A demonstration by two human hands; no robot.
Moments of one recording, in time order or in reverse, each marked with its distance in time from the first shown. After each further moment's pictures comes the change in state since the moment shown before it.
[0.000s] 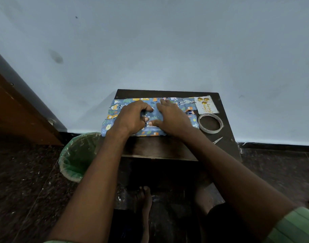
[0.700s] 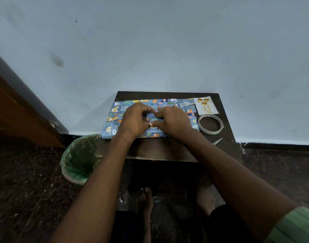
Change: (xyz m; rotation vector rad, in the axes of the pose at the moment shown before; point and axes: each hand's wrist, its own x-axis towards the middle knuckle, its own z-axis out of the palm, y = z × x) left_hand -0.006 0.020 0.007 -0.064 0.092 -0.045; right_hand -0.001 0.002 0.001 0.008 0.099 -0.009
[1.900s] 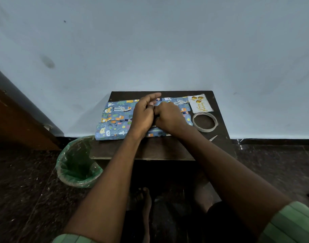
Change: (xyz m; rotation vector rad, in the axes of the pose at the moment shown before) left_hand 0.021 0.035 0.045 -0.630 0.103 -0.122; right_hand 0.002 0.003 -0.008 0.109 0.076 -0.042
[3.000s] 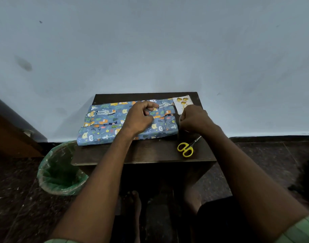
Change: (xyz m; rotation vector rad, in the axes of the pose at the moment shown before) left_hand 0.008 0.000 0.015 0.354 -0.232 0.062; right_hand -0.037 0.097 -0.050 -0.078 -0.051 0.520
